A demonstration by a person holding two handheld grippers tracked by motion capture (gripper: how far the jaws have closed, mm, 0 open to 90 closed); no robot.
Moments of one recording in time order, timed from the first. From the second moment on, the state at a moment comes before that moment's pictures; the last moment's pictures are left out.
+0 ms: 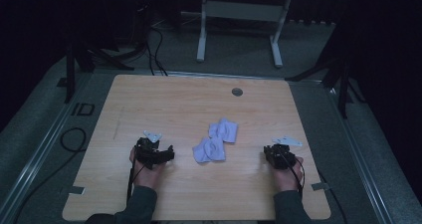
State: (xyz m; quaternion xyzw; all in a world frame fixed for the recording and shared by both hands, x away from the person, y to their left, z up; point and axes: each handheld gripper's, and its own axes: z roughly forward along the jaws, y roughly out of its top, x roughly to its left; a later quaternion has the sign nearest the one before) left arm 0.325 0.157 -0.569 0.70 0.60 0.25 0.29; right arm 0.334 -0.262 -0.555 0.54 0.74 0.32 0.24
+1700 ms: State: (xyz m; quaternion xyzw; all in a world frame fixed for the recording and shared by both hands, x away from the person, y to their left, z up) left arm 0.326 0.157 -0.569 0.70 0.60 0.25 0.29; right arm 0.333 -0.164 -0.521 0.37 0.83 0.34 0.23
